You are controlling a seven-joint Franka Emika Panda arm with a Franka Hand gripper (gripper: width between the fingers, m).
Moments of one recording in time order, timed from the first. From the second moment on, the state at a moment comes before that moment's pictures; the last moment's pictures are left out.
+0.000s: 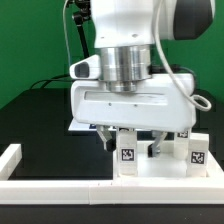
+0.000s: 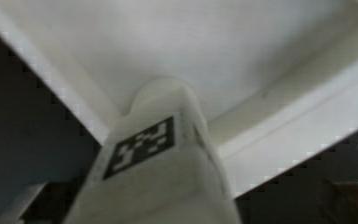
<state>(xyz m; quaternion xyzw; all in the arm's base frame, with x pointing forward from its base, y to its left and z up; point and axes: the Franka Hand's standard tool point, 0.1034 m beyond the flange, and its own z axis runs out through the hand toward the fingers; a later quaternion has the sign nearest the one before) 0.633 0.018 0.068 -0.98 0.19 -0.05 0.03</state>
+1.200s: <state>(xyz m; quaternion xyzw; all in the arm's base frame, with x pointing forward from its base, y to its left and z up) 0.624 0.007 0.064 -0.84 0.53 -0.02 0.03</state>
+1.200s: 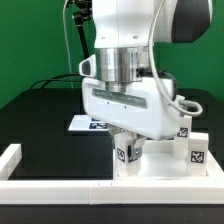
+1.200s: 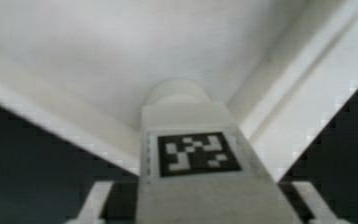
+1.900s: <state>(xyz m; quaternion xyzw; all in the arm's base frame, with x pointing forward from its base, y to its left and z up) 0.629 0.013 0.064 -0.74 0.67 -0.01 0.06</state>
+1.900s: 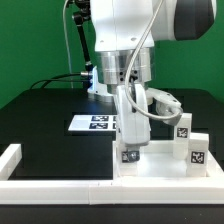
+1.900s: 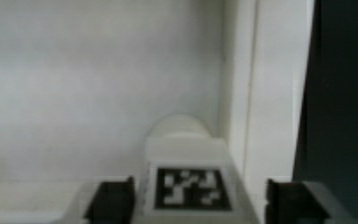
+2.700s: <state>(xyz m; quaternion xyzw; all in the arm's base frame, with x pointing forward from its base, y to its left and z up) 0.637 0.017 0.077 -0.94 0.33 -0.08 0.04</state>
